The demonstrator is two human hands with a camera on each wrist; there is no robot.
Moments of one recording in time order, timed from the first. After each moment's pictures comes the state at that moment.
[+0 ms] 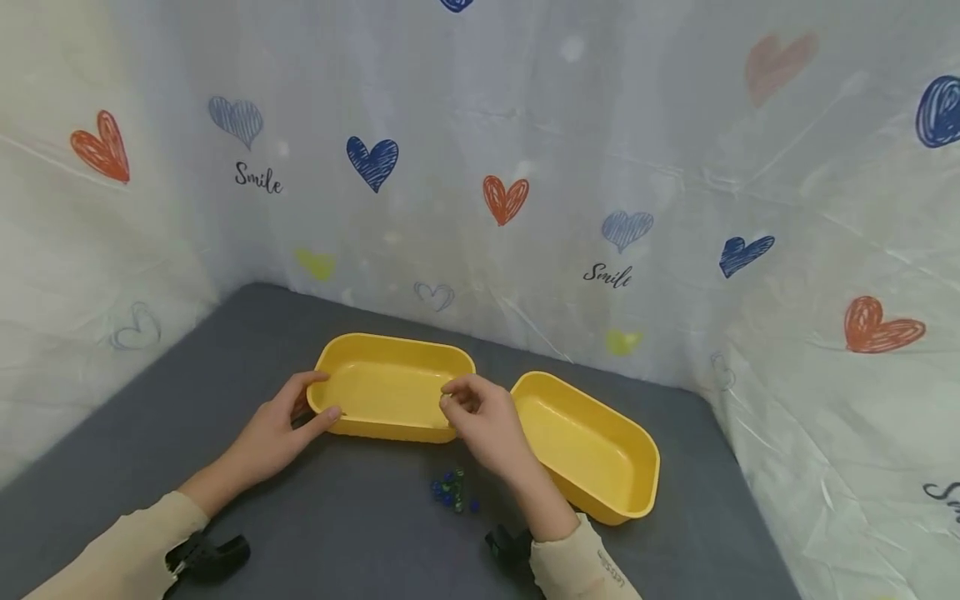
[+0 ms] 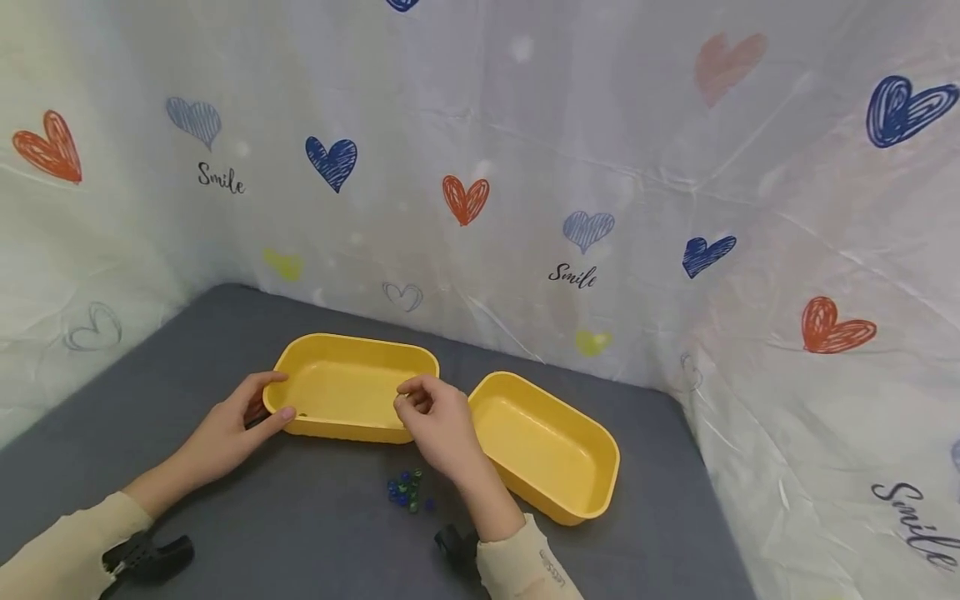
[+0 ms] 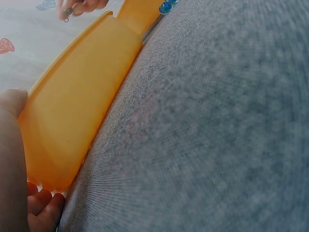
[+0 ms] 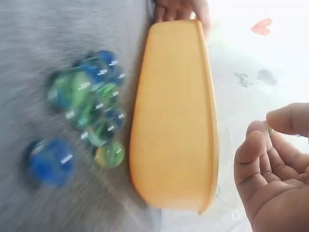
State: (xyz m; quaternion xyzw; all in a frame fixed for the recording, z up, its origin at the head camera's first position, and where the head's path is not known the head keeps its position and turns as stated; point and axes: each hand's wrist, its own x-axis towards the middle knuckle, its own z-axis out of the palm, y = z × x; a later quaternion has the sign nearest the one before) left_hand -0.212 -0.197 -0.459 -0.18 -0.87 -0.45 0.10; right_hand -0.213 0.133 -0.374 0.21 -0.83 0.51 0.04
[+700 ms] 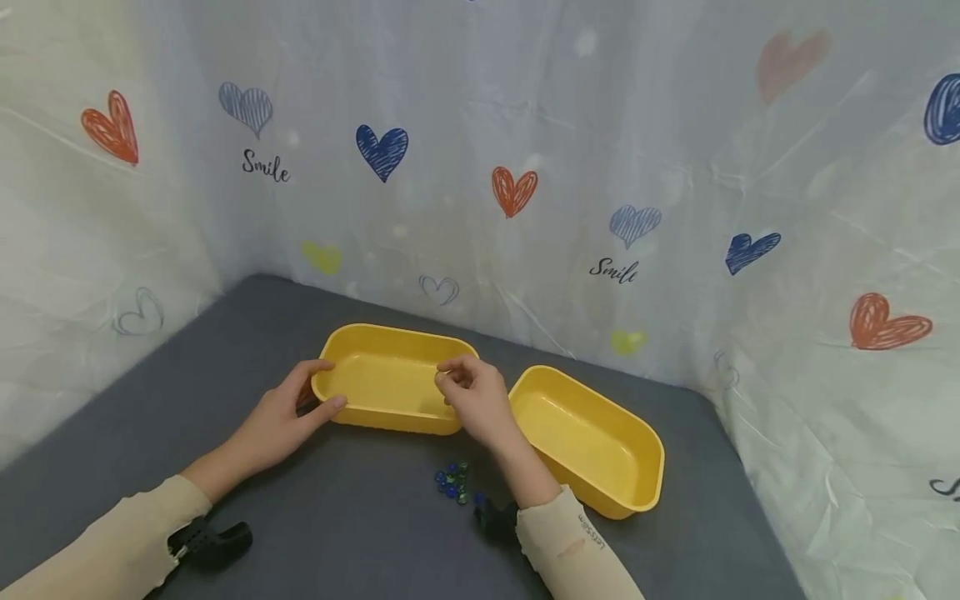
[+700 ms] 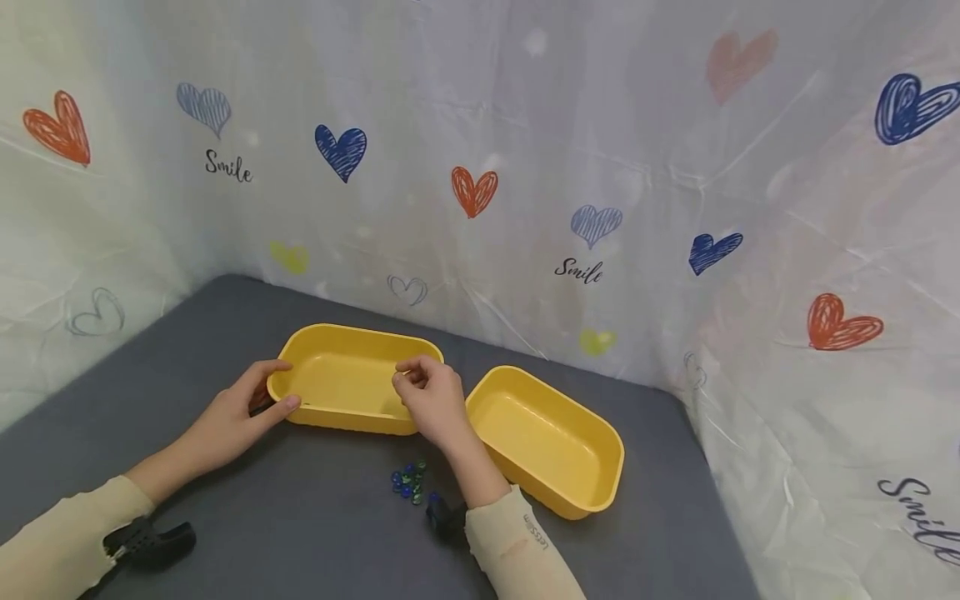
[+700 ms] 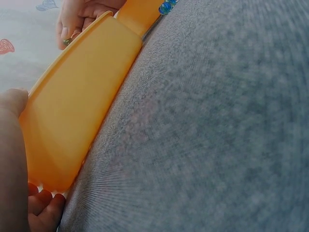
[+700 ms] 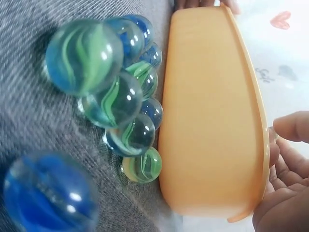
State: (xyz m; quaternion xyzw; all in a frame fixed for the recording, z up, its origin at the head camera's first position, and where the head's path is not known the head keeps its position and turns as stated) left_hand -0.213 -0.198 -0.459 -0.19 -0.87 -0.45 0.11; right_hand -0.247 0.115 -0.397 0.19 -0.84 0.51 0.05
